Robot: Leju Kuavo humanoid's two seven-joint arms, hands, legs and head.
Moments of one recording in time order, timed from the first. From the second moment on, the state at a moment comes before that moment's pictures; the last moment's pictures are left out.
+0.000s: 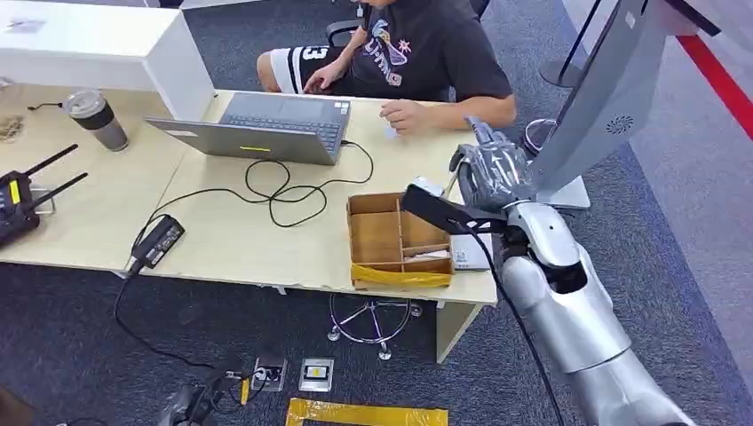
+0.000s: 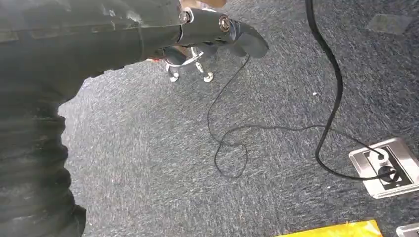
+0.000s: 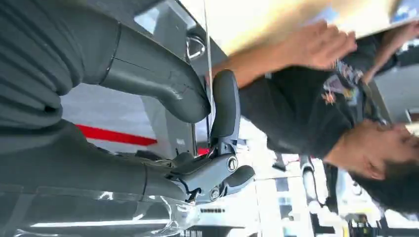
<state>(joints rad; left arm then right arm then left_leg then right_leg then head) -0.22 0.02 0.19 -0.19 -0.79 0.25 0.10 -0.73 -0.05 0.49 -1.07 1.25 0.05 -0.05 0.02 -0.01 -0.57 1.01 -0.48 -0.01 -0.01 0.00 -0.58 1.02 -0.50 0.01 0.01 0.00</state>
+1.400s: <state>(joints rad) -0.28 -0.03 0.19 -0.19 -0.77 0.26 0.08 -1.26 0.20 0.54 -0.58 1.41 -0.19 -0.17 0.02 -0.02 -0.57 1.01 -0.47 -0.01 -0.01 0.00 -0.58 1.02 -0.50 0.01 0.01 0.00</state>
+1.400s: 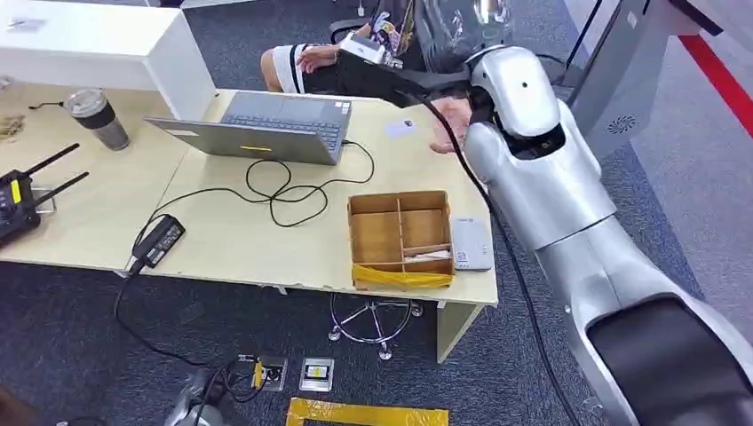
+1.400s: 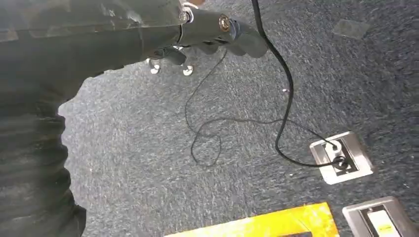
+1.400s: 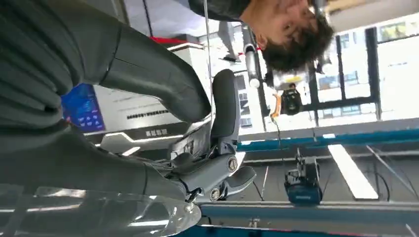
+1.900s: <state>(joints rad) -0.28 -0.04 0.19 -0.19 -0.77 0.26 0.07 -1.25 0.16 0.63 -0.39 1.52 -0.09 -0.08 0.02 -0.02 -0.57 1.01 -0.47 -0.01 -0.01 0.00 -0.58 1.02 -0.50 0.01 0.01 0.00</state>
